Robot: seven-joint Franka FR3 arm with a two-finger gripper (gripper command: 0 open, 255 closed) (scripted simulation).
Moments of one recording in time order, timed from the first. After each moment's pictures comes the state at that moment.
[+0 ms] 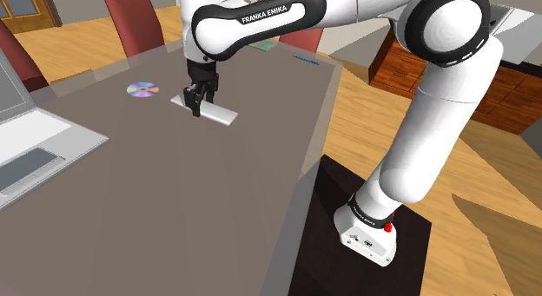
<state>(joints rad) -0.02 0.21 0.38 -1.85 -0.09 2.04 0.06</state>
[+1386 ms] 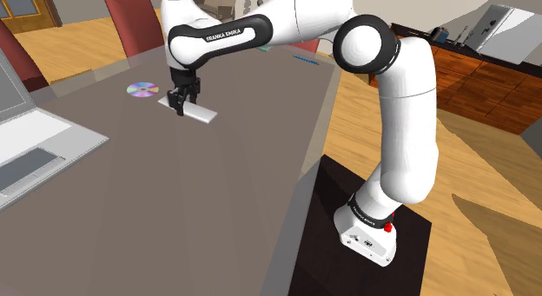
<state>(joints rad) 0.02 0.60 0.32 -1.46 -0.21 2.02 0.04</state>
